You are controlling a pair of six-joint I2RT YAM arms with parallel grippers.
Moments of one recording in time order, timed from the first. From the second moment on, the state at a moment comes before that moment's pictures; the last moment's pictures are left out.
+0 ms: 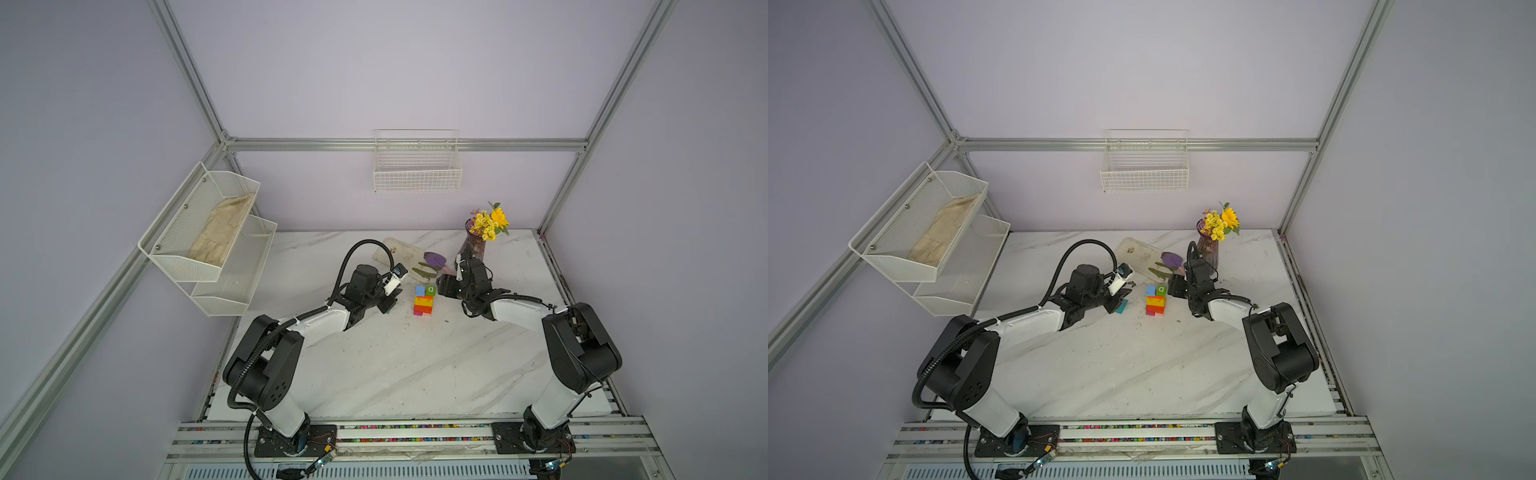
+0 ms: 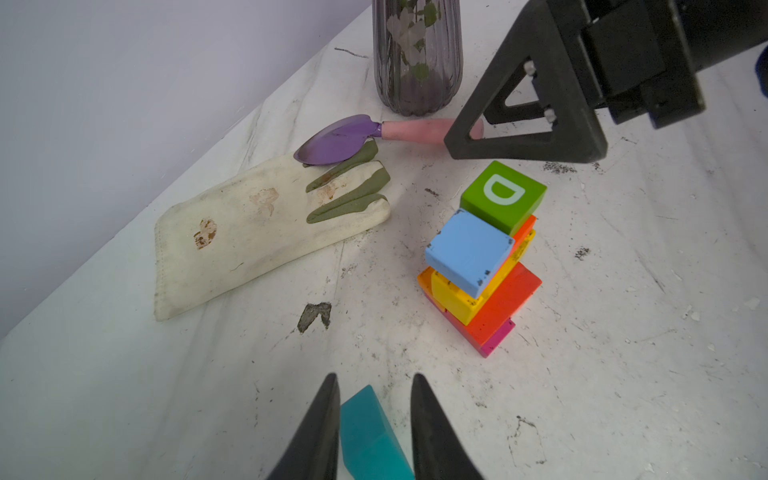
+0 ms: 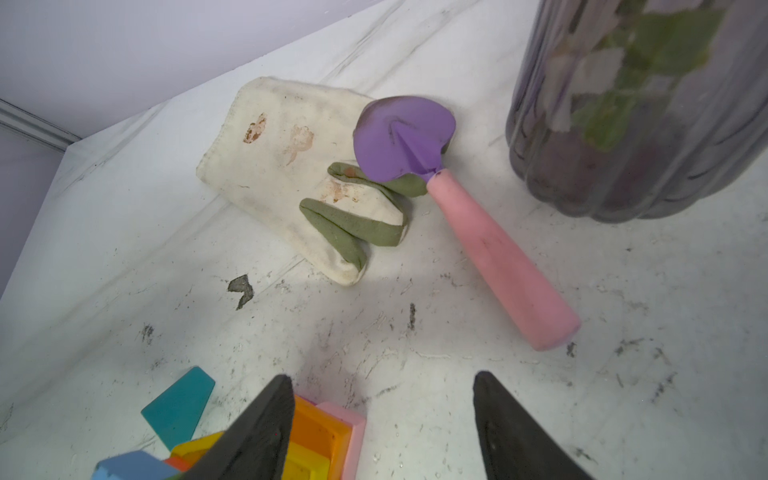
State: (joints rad) left arm -0.50 1.65 0.95 0.14 0.21 0.36; right arm 0.42 1.72 0.96 0.10 0.00 0.52
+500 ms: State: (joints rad) left arm -0.50 1.65 0.95 0.14 0.24 0.35; right arm 0.45 1.72 0.96 0.10 0.01 0.52
